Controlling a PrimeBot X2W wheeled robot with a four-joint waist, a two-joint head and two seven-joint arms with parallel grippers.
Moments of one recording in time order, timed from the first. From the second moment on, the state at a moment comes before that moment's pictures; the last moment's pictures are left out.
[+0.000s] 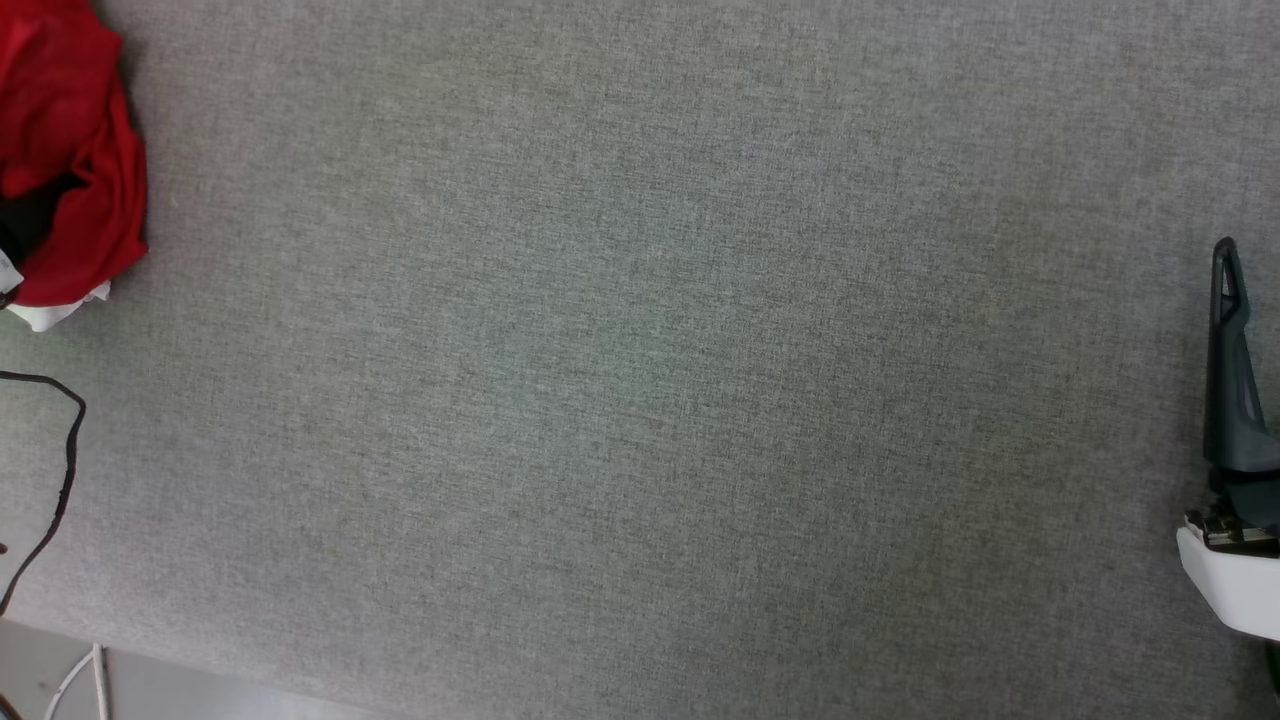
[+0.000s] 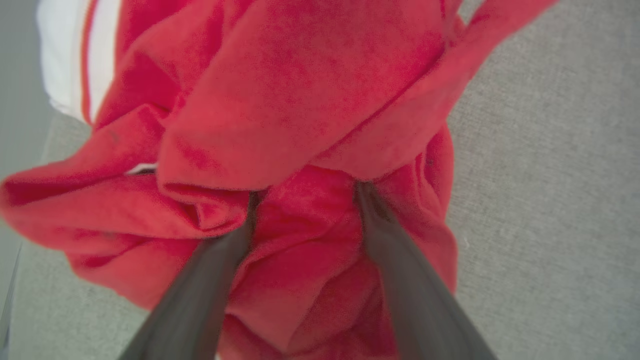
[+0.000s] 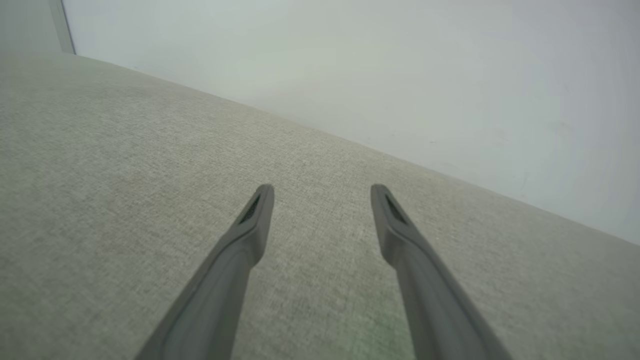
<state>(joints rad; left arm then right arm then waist) -0.87 0.74 -0.25 0.64 -1.03 -0.13 0.66 -0.11 -0.20 -0.13 -0.35 -0.17 0.13 -0.26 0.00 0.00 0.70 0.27</state>
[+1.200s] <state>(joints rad) -1.22 0.89 -0.62 0.27 -0.90 -0.13 0.60 -0.12 -0.07 -0.02 -0.21 -0.12 0.13 -0.26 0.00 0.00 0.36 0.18</state>
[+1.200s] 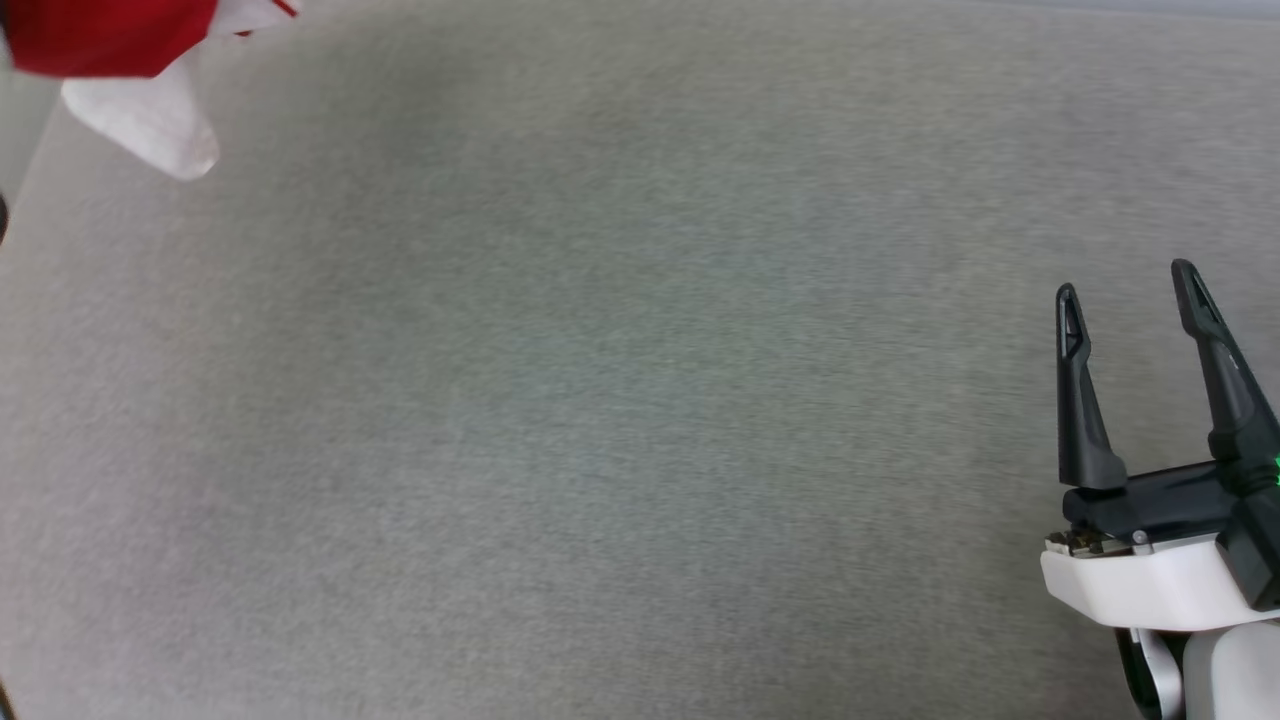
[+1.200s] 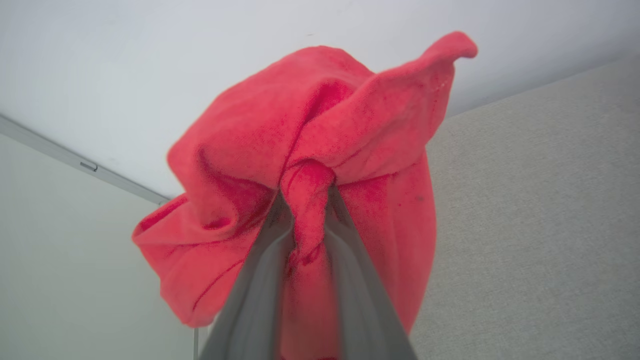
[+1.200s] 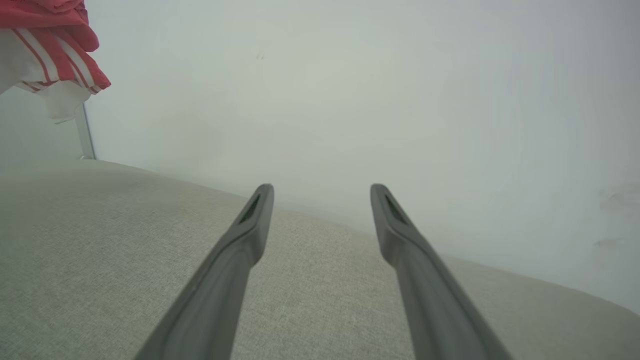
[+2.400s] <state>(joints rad) -0.98 0.59 -1.18 0.09 -0.91 -0.13 0.53 -0.12 -0.05 -0.03 -0.16 0.00 0.13 -0.26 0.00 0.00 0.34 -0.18</state>
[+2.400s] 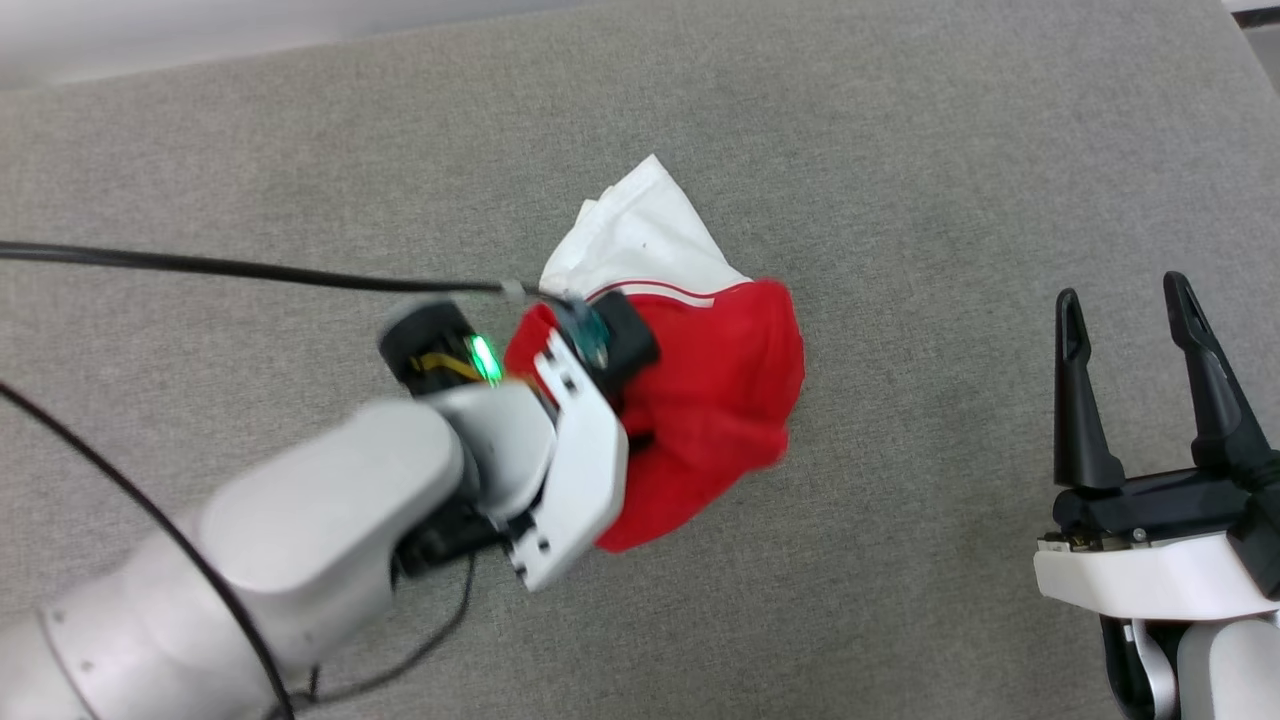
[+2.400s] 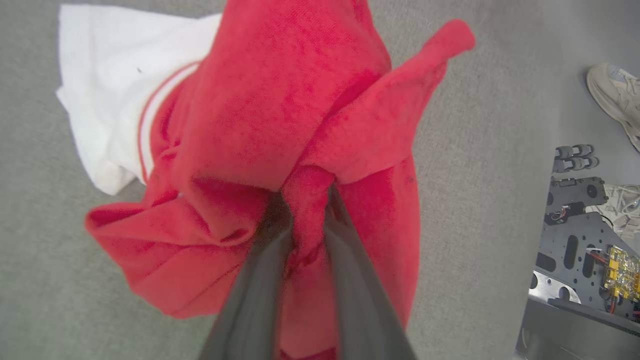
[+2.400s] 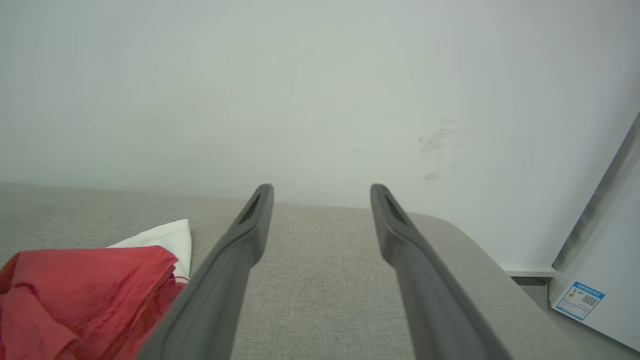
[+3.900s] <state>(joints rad) -0.10 0.41 -0.40 -0.07 -0.40 0.44 -0.26 0.03 -0.05 -0.06 -0.09 0.00 0.13 -0.26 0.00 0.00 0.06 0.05</state>
